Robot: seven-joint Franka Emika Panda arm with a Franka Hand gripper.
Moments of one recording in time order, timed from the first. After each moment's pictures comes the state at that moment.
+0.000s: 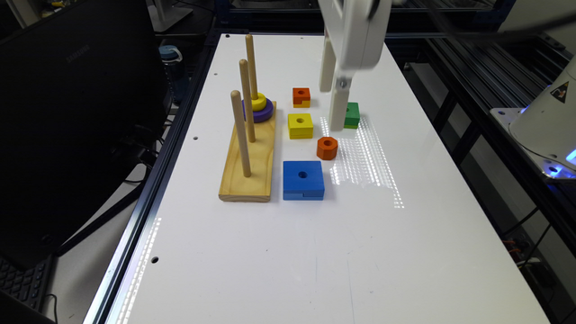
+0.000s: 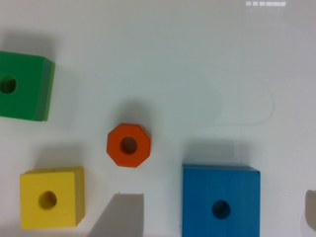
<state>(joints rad) -0.15 0.06 0.37 -2.32 -0.05 2.36 1.00</state>
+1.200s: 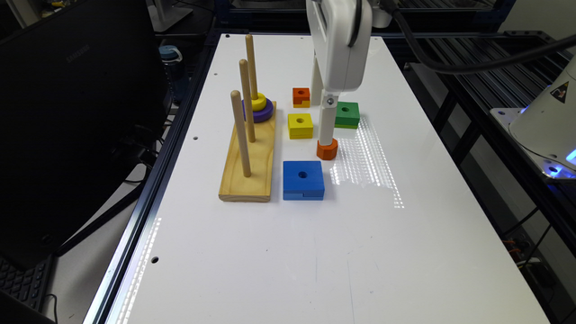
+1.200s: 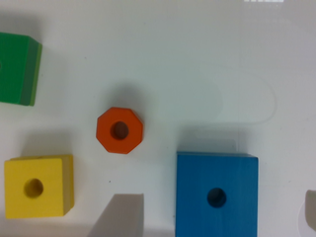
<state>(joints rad) -0.15 0.12 0.37 -2.28 -0.07 2.38 1.01</state>
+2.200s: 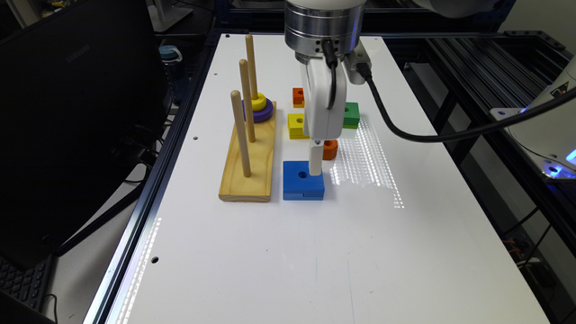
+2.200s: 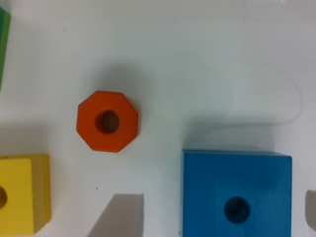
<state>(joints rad) -0.15 0.27 0.36 -2.27 -0.17 2.50 1.08</state>
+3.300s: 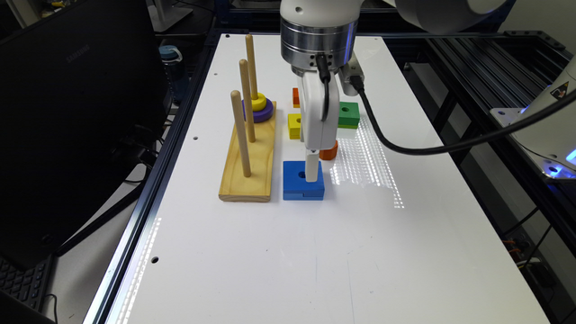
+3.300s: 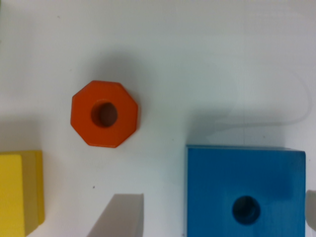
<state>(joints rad) -0.15 0.32 0.36 -2.26 -0.20 2.52 1.10</state>
